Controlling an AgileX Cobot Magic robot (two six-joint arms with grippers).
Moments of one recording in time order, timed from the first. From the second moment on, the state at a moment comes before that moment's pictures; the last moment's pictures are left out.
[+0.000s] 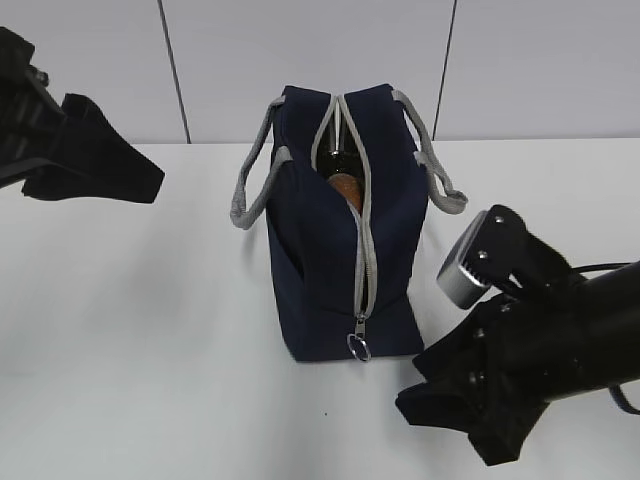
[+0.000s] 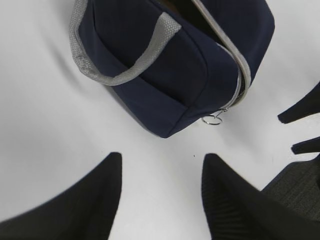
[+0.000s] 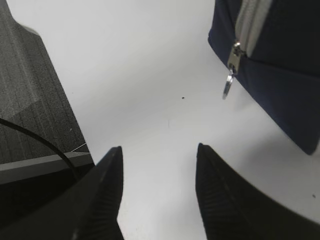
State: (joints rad) left arm -0.43 1.19 -1.03 -0.39 0.79 0.31; right arm 0.33 1.41 -0.59 1.13 0.63 -1.59
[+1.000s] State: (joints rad) left arm -0.43 1.19 -1.03 -0.39 0.81 0.31; right arm 0.33 1.80 -0.66 1.81 0.65 -2.39
